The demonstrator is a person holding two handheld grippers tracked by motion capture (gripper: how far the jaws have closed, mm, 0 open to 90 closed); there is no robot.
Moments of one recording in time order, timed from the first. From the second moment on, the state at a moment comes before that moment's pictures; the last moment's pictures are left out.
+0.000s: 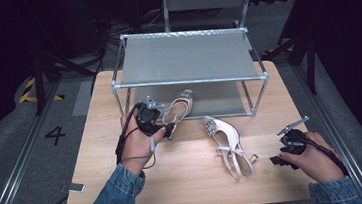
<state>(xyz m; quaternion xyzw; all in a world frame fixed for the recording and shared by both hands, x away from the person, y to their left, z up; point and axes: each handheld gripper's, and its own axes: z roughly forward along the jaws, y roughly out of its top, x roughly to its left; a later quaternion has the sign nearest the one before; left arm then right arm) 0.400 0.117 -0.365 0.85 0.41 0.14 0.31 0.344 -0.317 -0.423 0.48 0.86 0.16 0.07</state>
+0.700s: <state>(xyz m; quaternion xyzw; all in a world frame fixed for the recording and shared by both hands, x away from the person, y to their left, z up) 0.422 0.115 -0.434 0.89 0.37 0.11 0.25 0.346 -0.316 -0.426 0.48 0.86 0.16 0.07</state>
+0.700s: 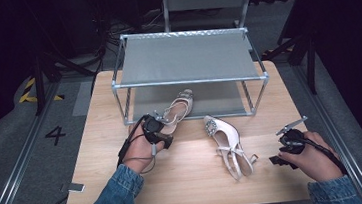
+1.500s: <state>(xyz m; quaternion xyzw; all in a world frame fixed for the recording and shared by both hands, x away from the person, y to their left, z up) 0.431 0.092 -0.448 0.87 0.36 0.09 0.32 0.338 -0.323 -0.427 0.49 0.86 0.15 0.07</state>
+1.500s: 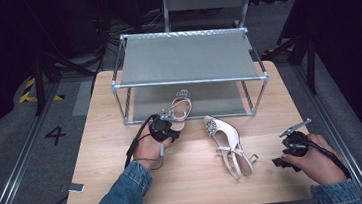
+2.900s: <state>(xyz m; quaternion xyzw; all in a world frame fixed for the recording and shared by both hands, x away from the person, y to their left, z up) 0.535 0.073 -0.448 0.86 0.35 0.17 0.33 0.331 -0.329 -0.431 0.49 0.85 0.16 0.06</state>
